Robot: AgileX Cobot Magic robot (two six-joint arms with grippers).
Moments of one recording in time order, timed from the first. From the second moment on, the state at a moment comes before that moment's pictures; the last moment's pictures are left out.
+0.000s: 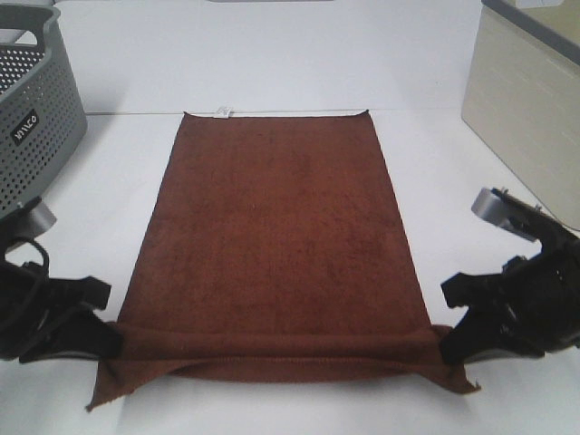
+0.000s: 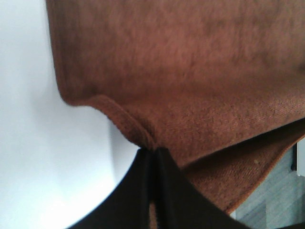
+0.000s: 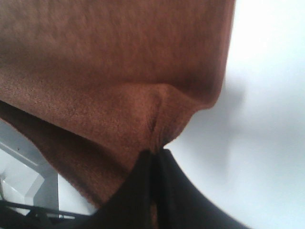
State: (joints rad) left arm -0.16 1.59 -0.48 -1.22 0.54 0.85; right arm 0.14 1.53 -0.51 0.92 0.63 -0.67
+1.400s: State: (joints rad) left arm -0.16 2.22 -1.58 -1.22 0.26 0.85; right arm 0.14 2.30 -1.90 0.68 0.66 -0.51
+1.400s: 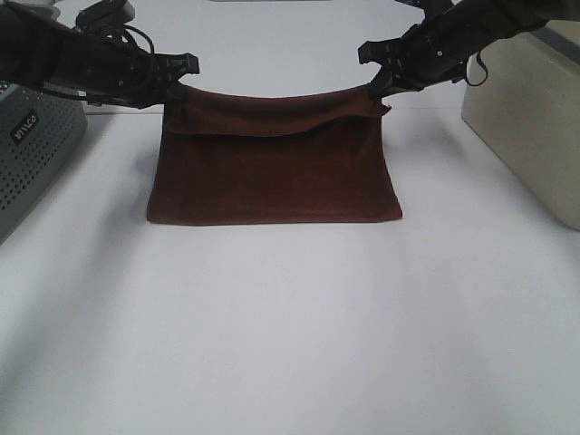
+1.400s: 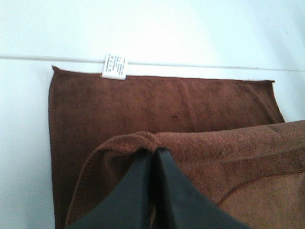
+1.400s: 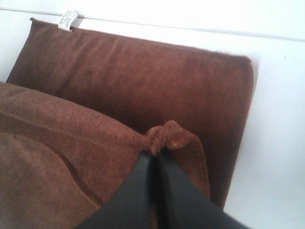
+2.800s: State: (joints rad) left arm -0.17 2.57 -2.01 -1.22 0.25 0.85; right arm 0.14 2.56 -2.15 0.58 0.48 -0.49
